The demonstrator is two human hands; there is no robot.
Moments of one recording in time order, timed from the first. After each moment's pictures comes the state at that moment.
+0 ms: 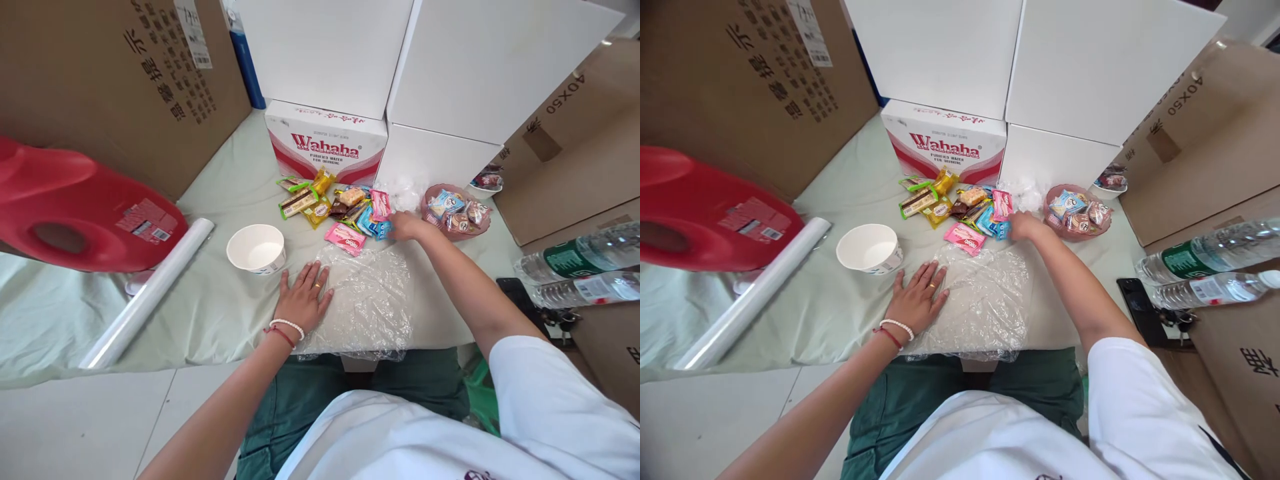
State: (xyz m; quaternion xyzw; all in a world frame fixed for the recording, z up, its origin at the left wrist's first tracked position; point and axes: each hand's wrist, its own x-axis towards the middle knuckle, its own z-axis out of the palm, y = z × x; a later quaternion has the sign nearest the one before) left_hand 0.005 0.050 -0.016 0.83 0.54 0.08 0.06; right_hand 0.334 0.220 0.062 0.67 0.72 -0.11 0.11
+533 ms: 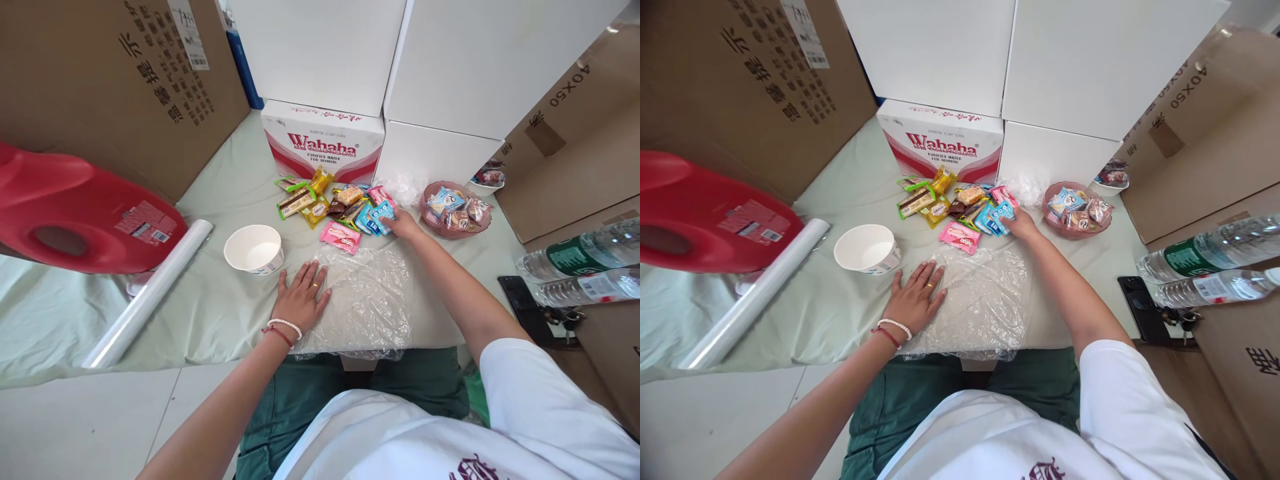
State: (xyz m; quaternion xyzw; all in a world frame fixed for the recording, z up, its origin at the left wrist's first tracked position) left_hand 0.005 0.051 -0.015 0.84 0.54 0.08 0.06; right_hand 0.341 0.223 0.010 0.72 0.61 -0.26 -0.22
